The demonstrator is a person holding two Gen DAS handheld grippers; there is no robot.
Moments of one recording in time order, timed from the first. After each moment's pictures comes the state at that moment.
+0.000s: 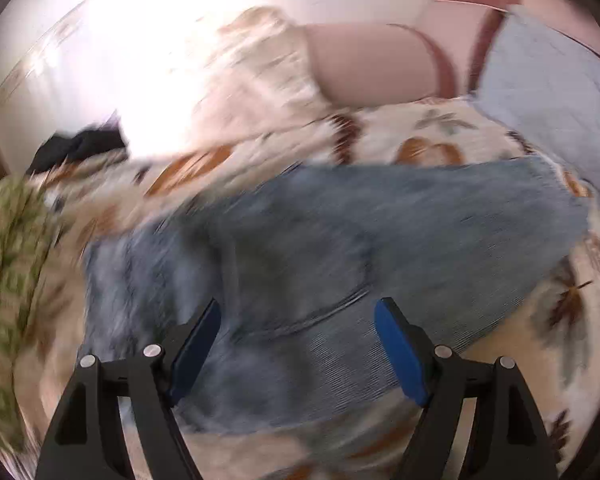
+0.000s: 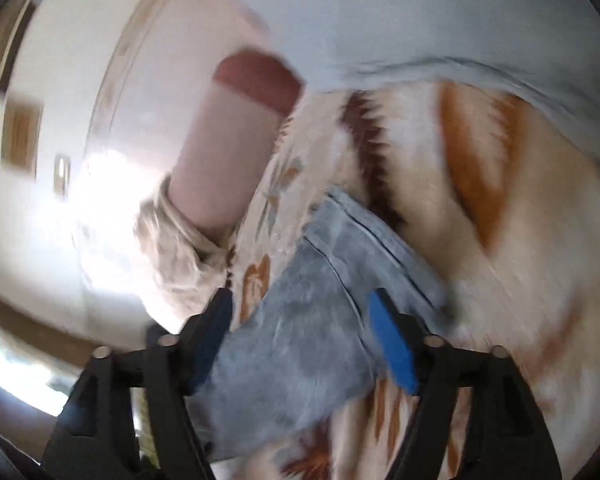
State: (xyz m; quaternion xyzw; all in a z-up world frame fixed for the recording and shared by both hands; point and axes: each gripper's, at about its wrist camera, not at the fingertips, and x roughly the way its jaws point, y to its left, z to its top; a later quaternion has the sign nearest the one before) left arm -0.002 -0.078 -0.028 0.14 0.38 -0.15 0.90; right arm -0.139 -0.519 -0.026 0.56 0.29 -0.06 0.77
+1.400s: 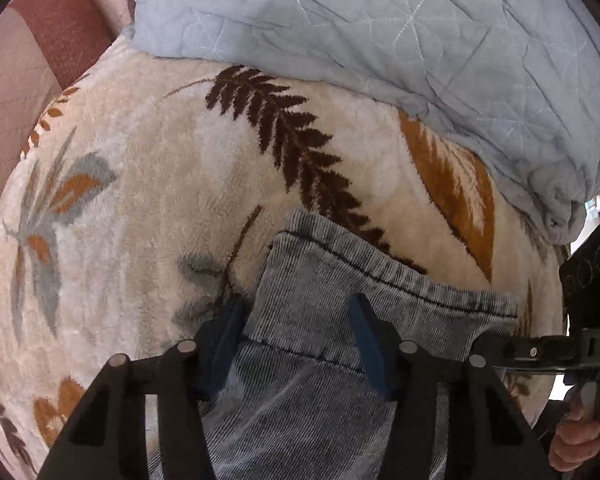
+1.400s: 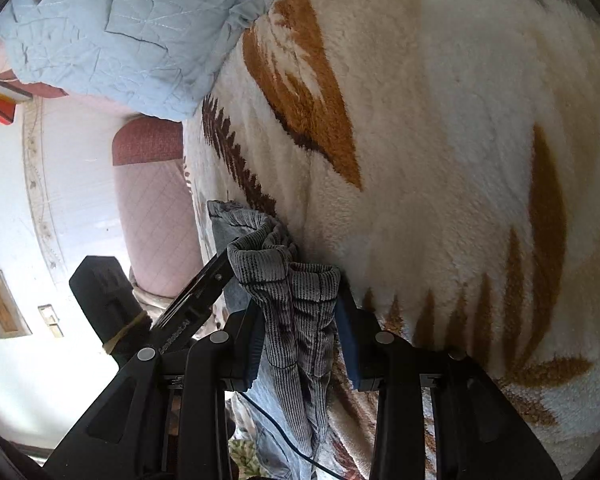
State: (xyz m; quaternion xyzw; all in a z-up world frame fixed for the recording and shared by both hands) left arm 0.141 -0.475 -0.087 0.30 0.51 -0.50 0.63; right arm -0.132 -0.530 -0.105 0.71 0.28 -0.16 0.63
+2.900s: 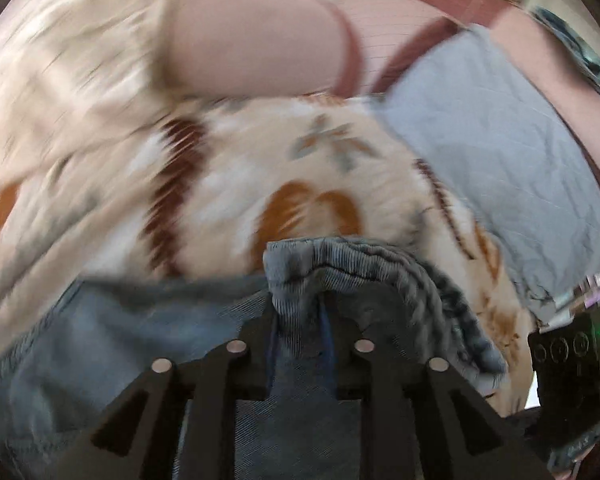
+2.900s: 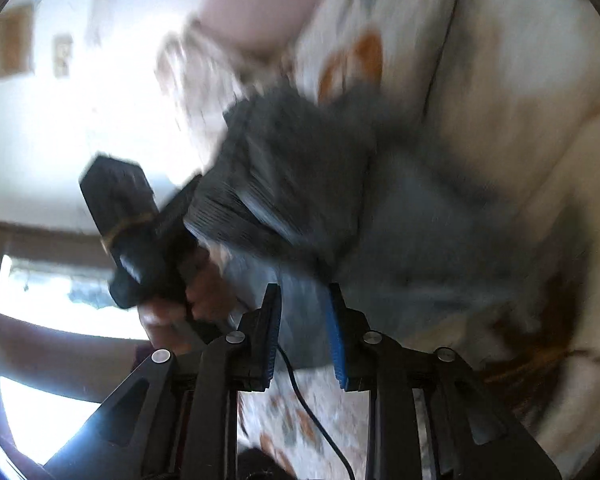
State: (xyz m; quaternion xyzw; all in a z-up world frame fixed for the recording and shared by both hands) left arm 0.178 -0.167 -0.064 0.01 0.49 -0.36 0.79; right arm -0.013 -0.308 -0.070 0.49 0.51 0.12 0.70
